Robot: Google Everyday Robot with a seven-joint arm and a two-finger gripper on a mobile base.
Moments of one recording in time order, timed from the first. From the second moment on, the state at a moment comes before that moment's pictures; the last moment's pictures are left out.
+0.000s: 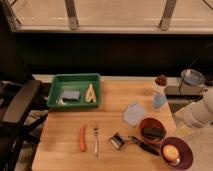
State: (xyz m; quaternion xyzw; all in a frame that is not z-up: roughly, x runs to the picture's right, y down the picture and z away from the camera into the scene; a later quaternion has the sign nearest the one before) arm 0.334 0.166 0.639 -0.26 -0.02 0.21 0.94
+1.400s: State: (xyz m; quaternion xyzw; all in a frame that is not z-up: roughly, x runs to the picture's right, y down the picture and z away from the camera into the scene) arm 0.319 0.198 0.648 -0.28 -0.02 0.05 0.96
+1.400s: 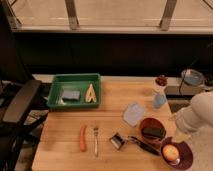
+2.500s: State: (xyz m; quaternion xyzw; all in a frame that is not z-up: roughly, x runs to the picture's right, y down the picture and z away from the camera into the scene) arm 0.352 0.280 0.675 -0.31 0.01 0.09 0.95
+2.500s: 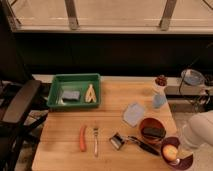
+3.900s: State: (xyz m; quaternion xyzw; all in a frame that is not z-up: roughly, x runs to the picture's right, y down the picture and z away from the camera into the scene) arm 0.326 0.320 0.702 -0.34 -0.06 0.12 0.93
